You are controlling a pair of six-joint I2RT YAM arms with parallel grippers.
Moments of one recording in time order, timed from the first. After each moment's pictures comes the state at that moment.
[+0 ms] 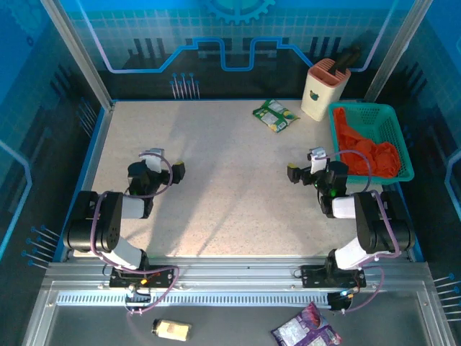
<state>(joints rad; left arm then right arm) 0.04 1.55 0.37 0.84 0.26 -0.08 0.01 1.54 0.38 0.82 -0.33 -0.10</state>
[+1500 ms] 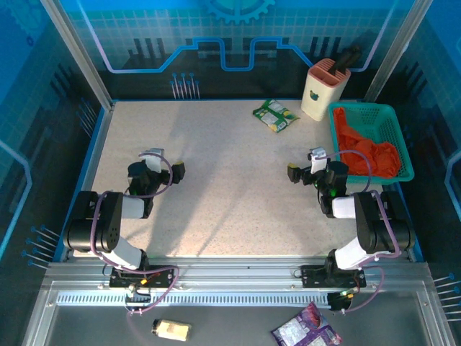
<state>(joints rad) 0.04 1.55 0.37 0.84 0.26 -0.08 0.01 1.54 0.38 0.82 -0.31 -0.10</state>
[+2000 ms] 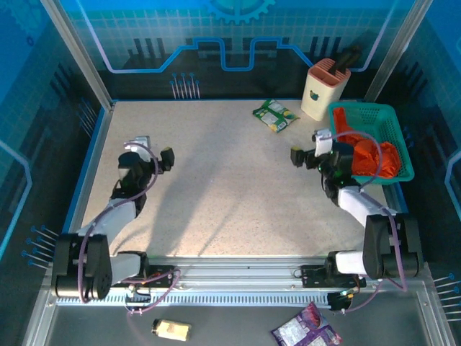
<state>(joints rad) 0.03 1.17 0.51 0.33 0.03 -0.18 0.02 1.33 0.65 0.33 -0.24 -0.05</state>
